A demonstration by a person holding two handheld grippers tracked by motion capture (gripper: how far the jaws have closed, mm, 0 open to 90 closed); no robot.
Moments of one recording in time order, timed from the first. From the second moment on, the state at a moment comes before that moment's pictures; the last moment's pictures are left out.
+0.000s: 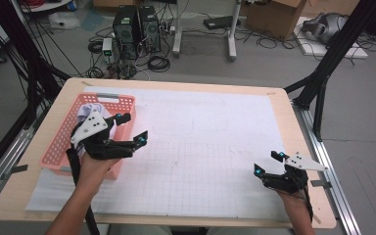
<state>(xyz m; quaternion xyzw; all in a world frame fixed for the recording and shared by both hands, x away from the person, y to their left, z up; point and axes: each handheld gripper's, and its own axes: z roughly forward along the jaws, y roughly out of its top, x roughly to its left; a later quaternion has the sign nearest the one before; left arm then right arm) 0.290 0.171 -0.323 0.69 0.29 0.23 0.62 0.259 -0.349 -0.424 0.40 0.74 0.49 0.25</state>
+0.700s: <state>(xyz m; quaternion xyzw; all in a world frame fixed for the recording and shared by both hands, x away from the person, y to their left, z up) 0.328 0.264 -0.329 0.69 0.42 0.26 0.53 0.261 -0.348 -0.425 0.40 0.74 0.48 0.24</state>
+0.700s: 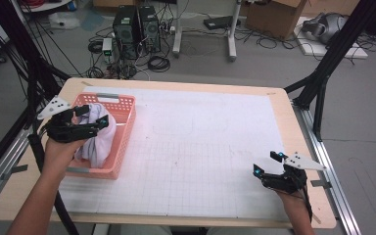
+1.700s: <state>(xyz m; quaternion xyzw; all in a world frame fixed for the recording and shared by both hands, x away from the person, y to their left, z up) 0.386 0.284 -0.406 0.75 0.57 0.21 0.28 0.262 -0.345 -0.427 0.40 0.75 0.48 0.24</state>
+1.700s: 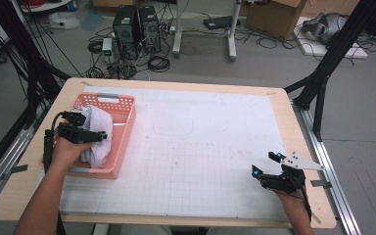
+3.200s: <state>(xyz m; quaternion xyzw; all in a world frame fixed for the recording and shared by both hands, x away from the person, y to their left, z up) 0.342 0.295 -0.363 0.63 0.46 0.30 0.55 0.259 -0.346 -0.426 0.40 0.74 0.48 0.23</state>
